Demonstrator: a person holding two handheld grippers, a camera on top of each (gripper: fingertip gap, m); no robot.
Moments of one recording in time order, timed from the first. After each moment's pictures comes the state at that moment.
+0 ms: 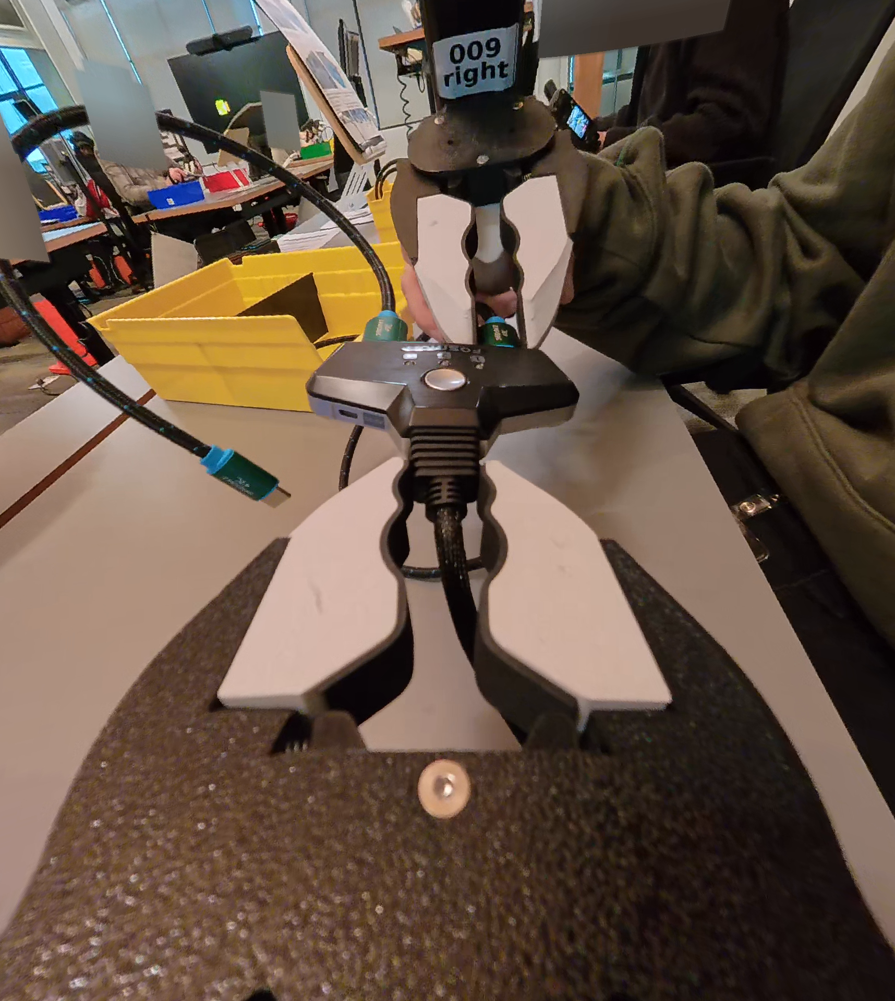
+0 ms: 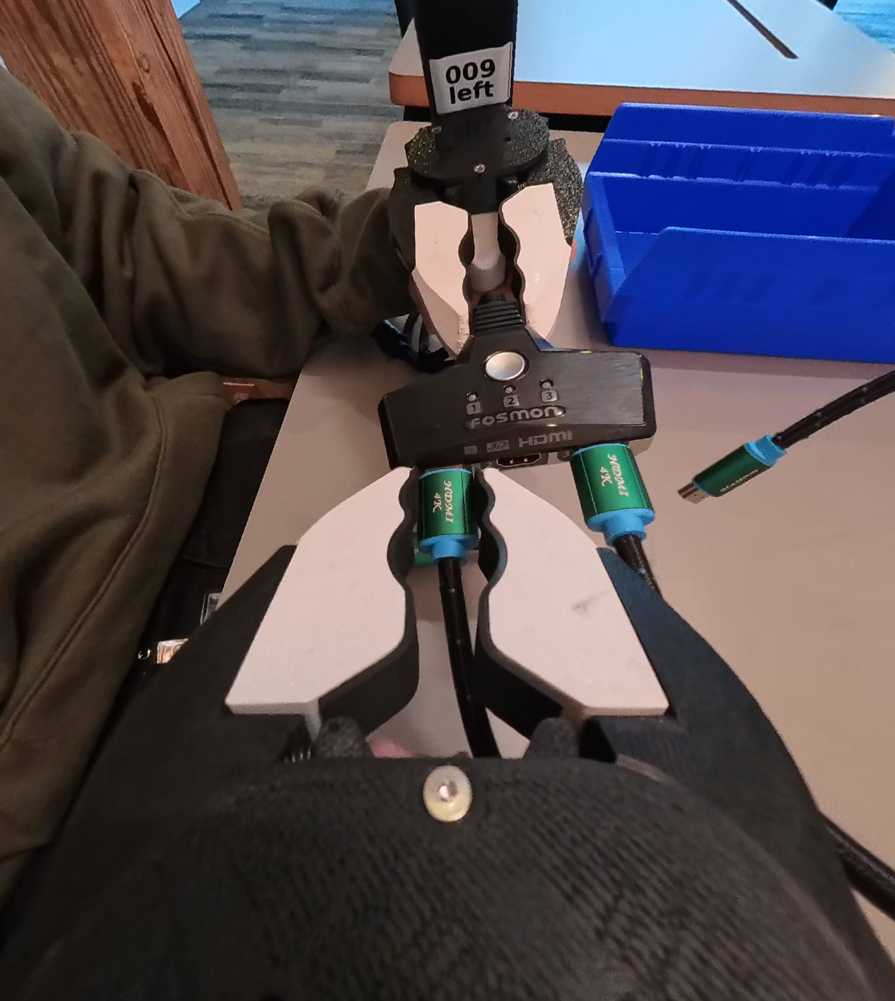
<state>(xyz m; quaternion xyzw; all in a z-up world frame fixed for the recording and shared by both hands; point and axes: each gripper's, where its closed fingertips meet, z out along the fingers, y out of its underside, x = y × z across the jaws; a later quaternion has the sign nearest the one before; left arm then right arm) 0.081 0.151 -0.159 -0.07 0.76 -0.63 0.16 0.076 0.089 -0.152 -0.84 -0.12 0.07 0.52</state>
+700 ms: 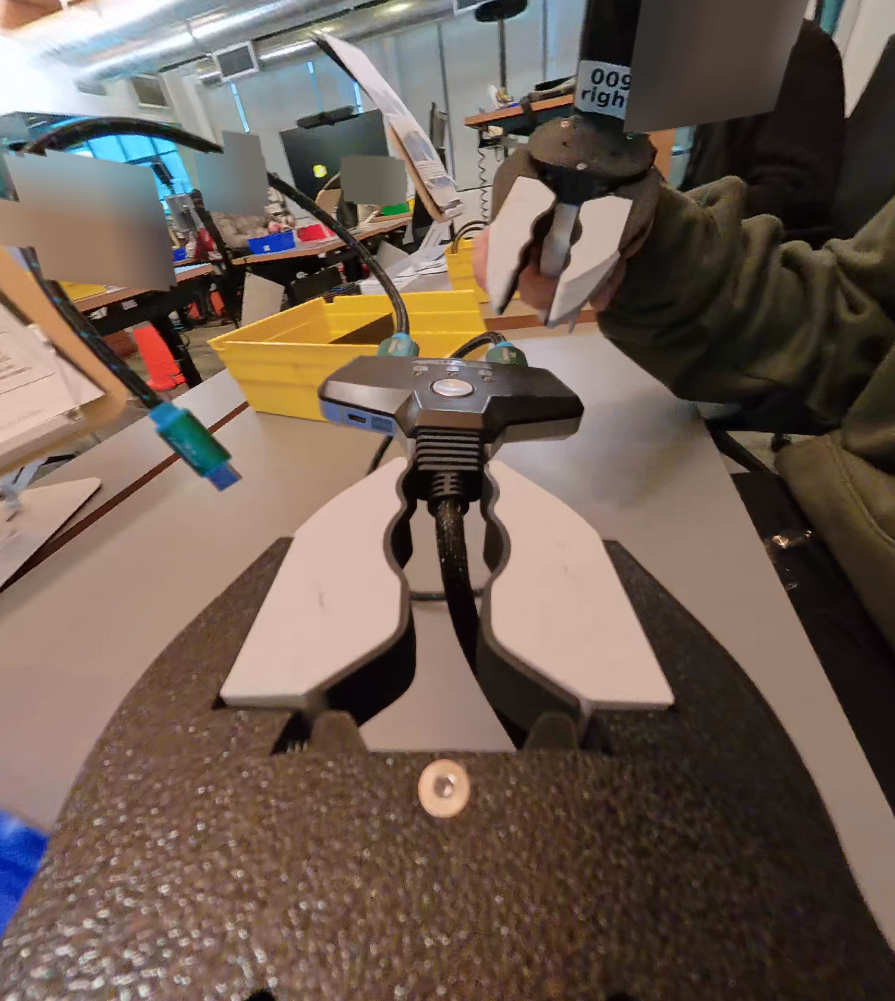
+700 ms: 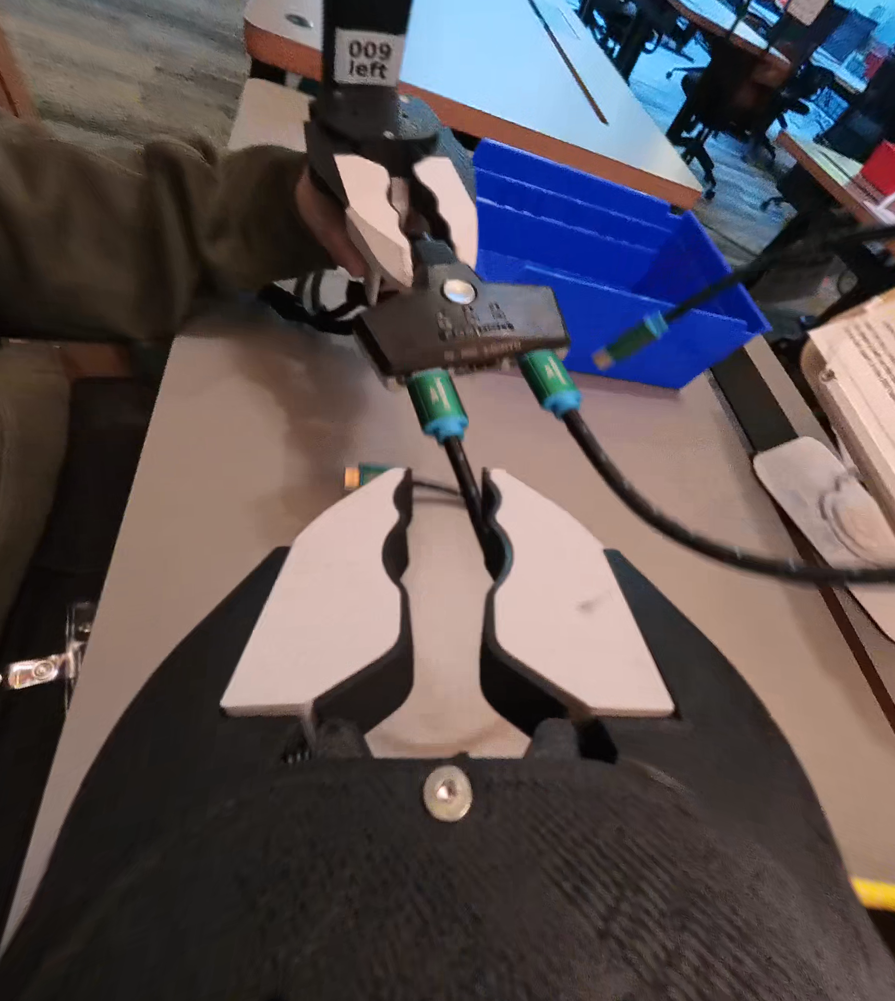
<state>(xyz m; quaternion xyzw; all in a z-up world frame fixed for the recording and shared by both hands) 0.087 0.192 -0.136 -0.11 0.72 -0.66 0.20 0.096 0.078 -0.120 -0.84 -0.12 -0.10 0.52</state>
